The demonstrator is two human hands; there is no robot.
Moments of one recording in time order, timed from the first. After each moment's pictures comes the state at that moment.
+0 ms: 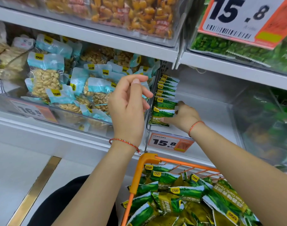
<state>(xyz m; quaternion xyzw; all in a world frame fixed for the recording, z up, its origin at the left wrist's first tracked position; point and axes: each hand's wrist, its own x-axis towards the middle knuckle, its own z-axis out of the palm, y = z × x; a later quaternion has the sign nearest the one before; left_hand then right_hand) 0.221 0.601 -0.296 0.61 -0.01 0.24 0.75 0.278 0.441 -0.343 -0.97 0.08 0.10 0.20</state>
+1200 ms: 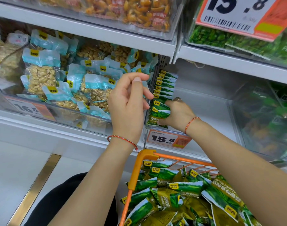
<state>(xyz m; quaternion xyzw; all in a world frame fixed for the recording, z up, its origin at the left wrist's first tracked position) 0.220 0.600 -0.298 0.62 -0.03 0.21 0.75 0.276 0.450 -0.347 -0.99 -0.03 0.10 0.10</state>
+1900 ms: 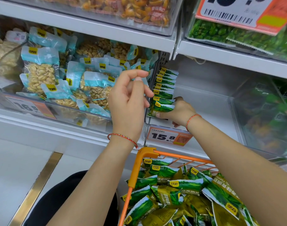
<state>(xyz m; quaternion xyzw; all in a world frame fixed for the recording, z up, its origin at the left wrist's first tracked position) 0.219 0.599 -0.300 0.62 -0.03 0.21 0.75 0.279 0.446 -0.349 -0.93 0.13 0.15 0.30</state>
